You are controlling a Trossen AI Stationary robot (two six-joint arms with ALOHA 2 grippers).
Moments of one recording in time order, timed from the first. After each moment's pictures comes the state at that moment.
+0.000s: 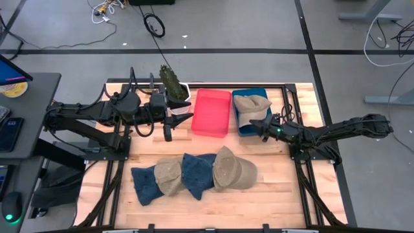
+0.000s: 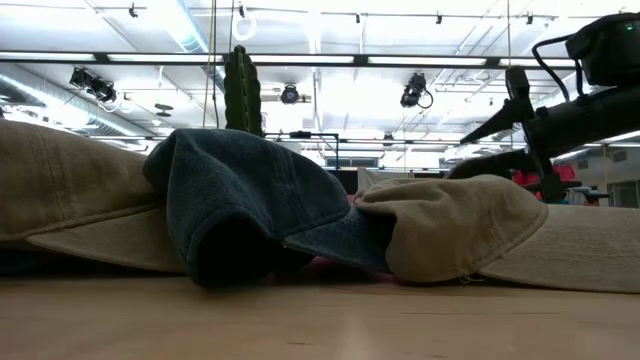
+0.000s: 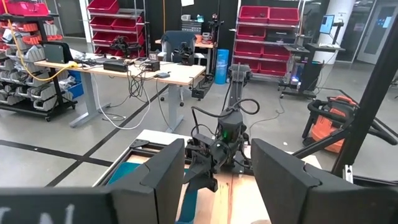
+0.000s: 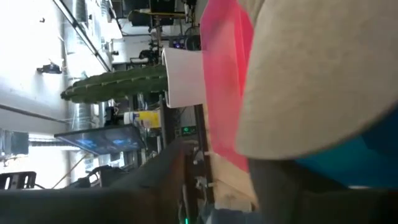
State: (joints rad) left arm -0.11 1.15 1.28 -0.17 -0.33 -0.09; right arm -0.02 0.74 0.02 0.53 0.44 1.68
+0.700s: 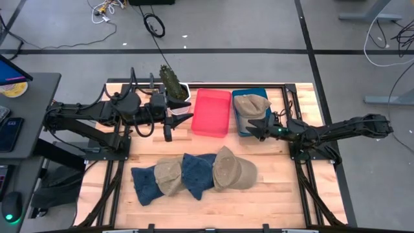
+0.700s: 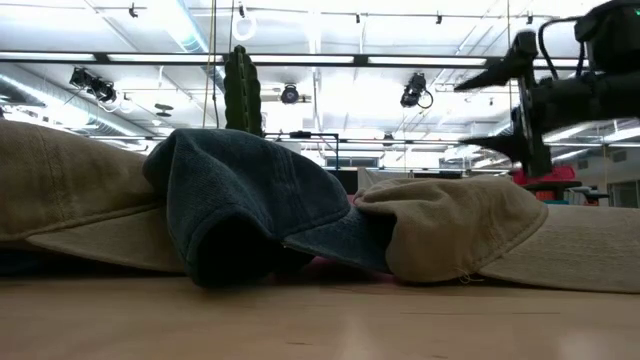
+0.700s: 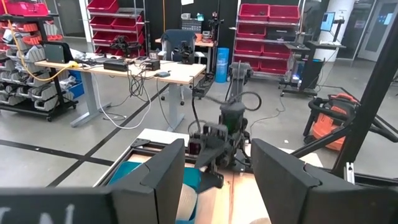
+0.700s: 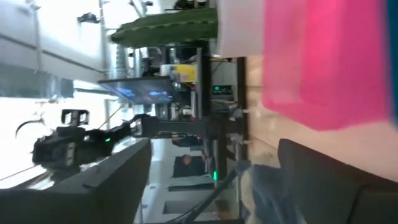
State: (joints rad) left arm -0.11 1.15 1.28 -0.18 -0.33 -0.08; right arm -0.02 0.74 0.05 0.69 0.25 1.58
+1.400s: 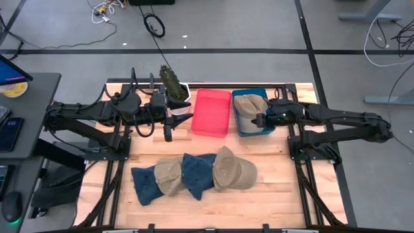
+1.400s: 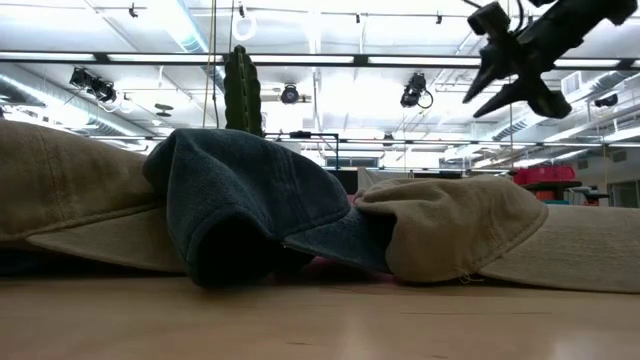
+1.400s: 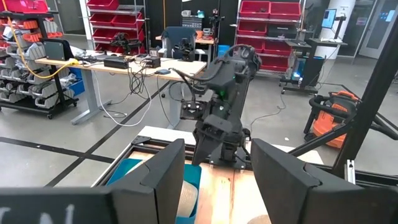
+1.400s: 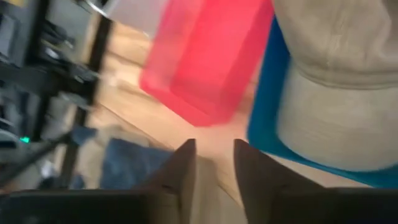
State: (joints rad) left arm -0.11 1.15 1.28 -0.19 -0.33 -0.08; right arm -0.18 0.84 0.76 -0.65 0.08 1.11
